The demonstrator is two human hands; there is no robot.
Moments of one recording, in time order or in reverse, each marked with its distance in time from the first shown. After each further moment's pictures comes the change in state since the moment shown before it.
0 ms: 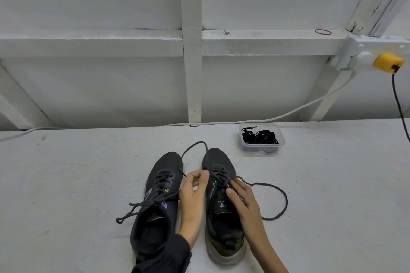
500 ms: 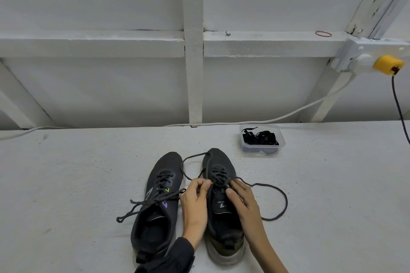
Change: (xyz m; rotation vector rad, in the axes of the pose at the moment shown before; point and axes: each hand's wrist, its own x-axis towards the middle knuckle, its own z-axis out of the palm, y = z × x) left_hand -0.004 -0.011 -0.001 0.237 0.022 0.087; right_hand 0.000 0.000 0.001 -0.016 -0.004 -0.011
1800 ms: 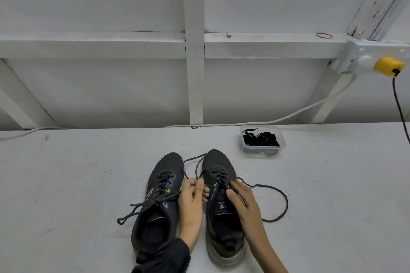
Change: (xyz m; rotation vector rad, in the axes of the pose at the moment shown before) left_hand 0.003 -0.005 -0.003 -0.227 0.013 -0.076; right_hand -0.002 -0.002 -0.001 -0.009 -0.022 -0.009
